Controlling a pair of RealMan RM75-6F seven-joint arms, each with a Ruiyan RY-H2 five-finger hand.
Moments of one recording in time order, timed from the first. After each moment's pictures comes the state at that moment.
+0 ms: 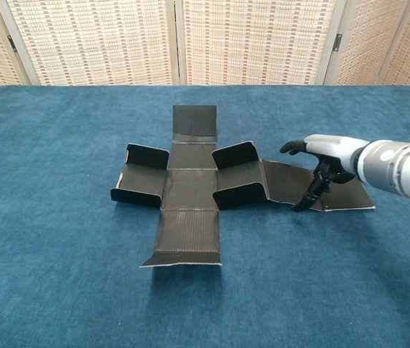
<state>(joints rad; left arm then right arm) -0.09 -1.21 -0.03 -1.45 1.50 1.47 -0.02 0.82 -1.61 0.23 -1.50 -0.45 0.88 -0.54</state>
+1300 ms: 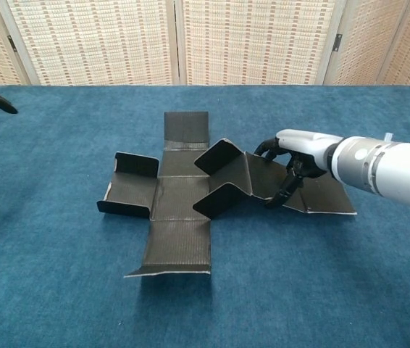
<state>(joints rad) -0.41 -1.41 -0.15 -1.27 1.49 1.17 0.07 0.87 -1.63 0.20 -1.51 -0.57 0.89 -0.47</state>
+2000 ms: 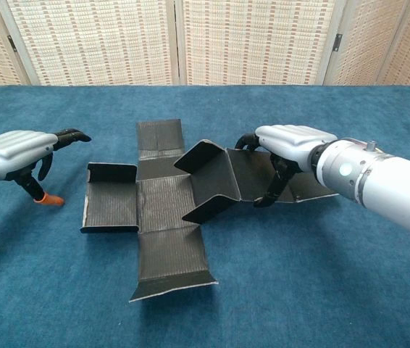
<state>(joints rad) -0.59 -1.65 -0.18 -1.09 1.28 0.93 0.19 0.87 -1.72 0.14 -1.45 -0.80 1.02 -0.54</state>
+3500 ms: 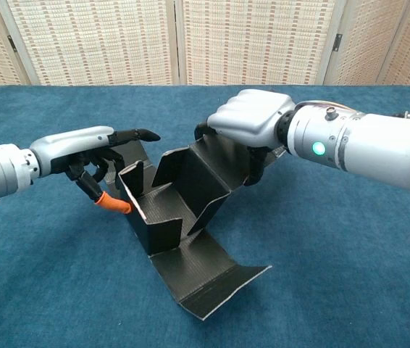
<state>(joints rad) -0.73 -1.54 -0.12 -1.30 1.46 0.81 -0.40 1.02 -1.61 0.10 -1.46 -1.02 0.87 -0.83</state>
